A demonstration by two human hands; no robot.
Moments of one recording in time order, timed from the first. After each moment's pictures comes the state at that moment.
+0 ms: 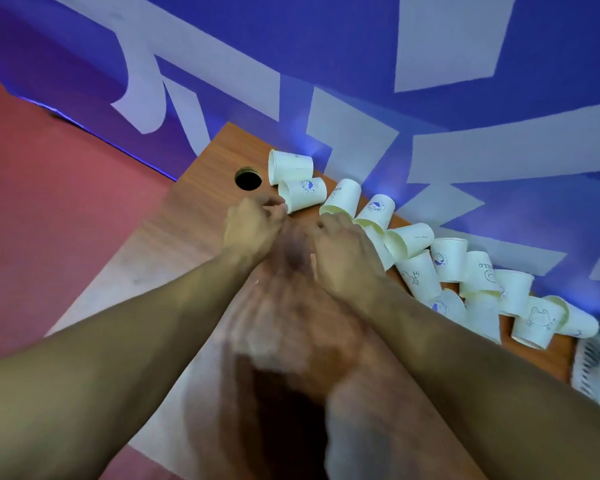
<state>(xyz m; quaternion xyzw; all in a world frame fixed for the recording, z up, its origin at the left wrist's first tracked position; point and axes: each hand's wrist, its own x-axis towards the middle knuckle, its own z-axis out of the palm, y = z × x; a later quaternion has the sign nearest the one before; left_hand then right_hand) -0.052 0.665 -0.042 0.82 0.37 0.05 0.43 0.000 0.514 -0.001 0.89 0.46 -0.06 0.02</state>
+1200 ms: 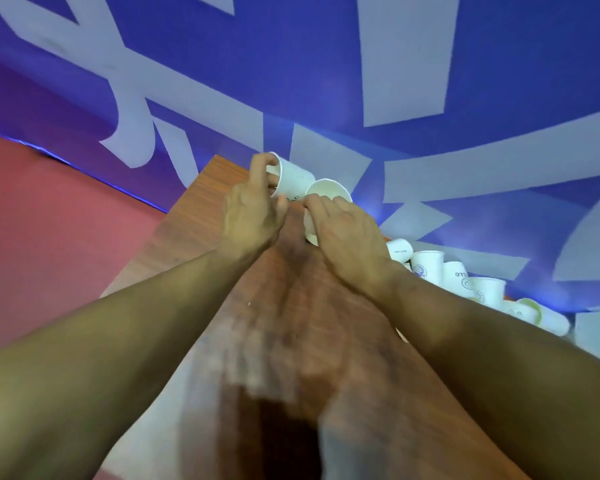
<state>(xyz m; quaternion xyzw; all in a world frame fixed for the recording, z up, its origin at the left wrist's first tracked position) -0.025 0.670 0.007 0.88 0.21 0.22 0.38 0.028 0.520 0.046 0.87 0.48 0.10 0.00</state>
